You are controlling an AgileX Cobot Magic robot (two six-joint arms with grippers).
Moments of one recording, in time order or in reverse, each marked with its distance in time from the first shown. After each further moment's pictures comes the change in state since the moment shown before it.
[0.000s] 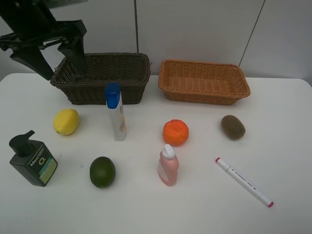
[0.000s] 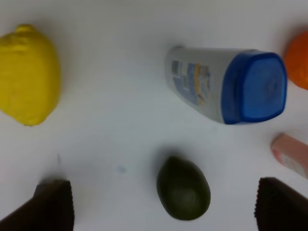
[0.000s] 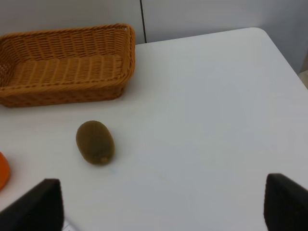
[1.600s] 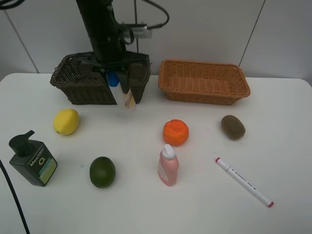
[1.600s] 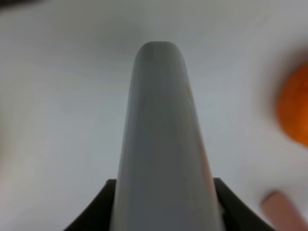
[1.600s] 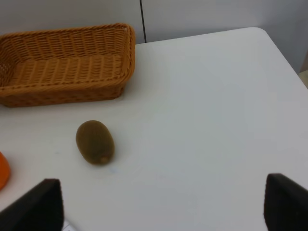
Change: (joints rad) left arm -0.218 0.345 -0.296 0.113 0.004 -0.162; right arm 0.000 0.000 0.000 0.000 0.000 0.000
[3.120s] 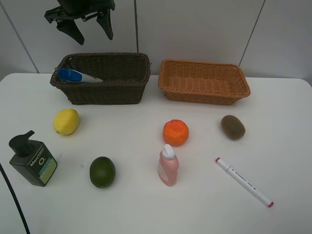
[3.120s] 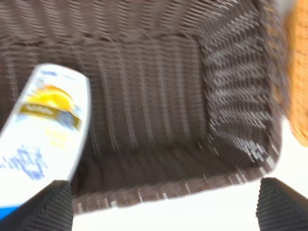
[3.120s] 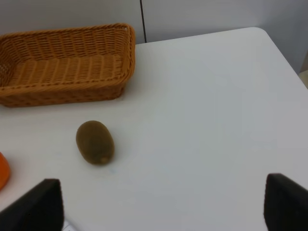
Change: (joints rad) left arm 0.270 0.072 -0.349 -0.073 -0.001 0.100; right arm 0.000 0.000 0.000 0.000 0.000 0.000
